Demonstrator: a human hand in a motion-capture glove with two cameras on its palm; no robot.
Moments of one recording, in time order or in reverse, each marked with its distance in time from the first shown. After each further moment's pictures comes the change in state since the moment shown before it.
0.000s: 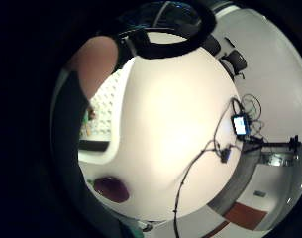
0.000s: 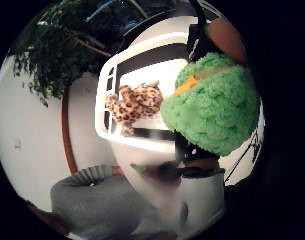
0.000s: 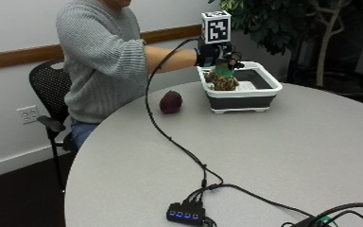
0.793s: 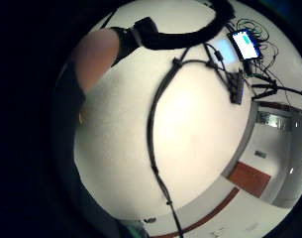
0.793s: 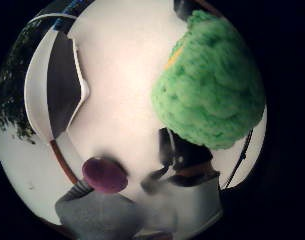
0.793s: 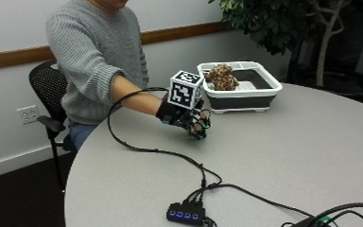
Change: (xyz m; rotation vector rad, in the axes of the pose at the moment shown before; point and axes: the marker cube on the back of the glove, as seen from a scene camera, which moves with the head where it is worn) arm 0.167 0.148 0.132 -0.243 0.074 0.405
